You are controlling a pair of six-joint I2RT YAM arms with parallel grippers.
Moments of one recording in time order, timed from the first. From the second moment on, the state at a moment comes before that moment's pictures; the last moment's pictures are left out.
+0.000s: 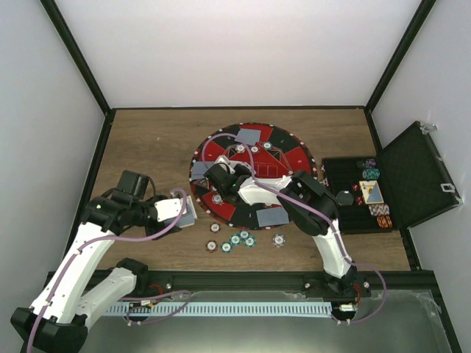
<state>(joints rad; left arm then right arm) -0.35 0.84 0.90 -1.17 0.41 0.89 0.90 2.10 1.34 -0.20 0.93 -0.24</state>
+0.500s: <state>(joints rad) -0.35 0.84 0.92 -1.19 0.41 0.89 0.90 2.01 1.30 -0.32 0.73 -0.10</state>
